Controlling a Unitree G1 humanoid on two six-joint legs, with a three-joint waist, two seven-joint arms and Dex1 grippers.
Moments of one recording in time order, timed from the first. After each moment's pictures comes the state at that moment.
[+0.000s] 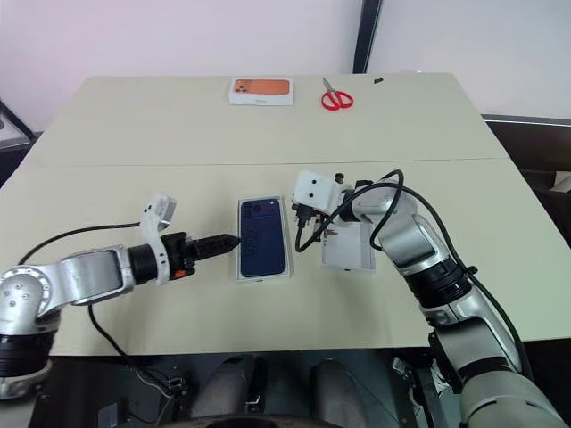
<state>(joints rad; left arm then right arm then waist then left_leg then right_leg) -0.24 0.84 0.14 -0.34 -1.93 1.12 0.38 -0.69 -0.56 0.34 -0.04 -0.09 0.46 0.97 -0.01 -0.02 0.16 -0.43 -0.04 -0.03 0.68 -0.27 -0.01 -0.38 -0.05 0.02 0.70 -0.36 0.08</state>
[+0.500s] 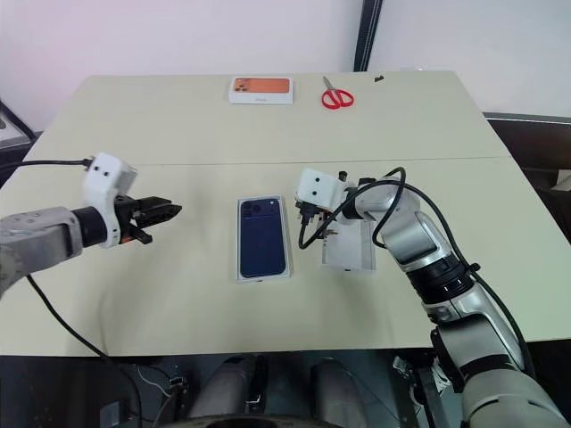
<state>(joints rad) -0.34 1.08 -0.05 -0.34 -0.93 0.86 -0.35 -0.70 -0.59 0.34 -0.02 -0.09 0.45 0.98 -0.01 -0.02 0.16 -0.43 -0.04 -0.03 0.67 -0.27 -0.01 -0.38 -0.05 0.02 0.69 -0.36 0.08</state>
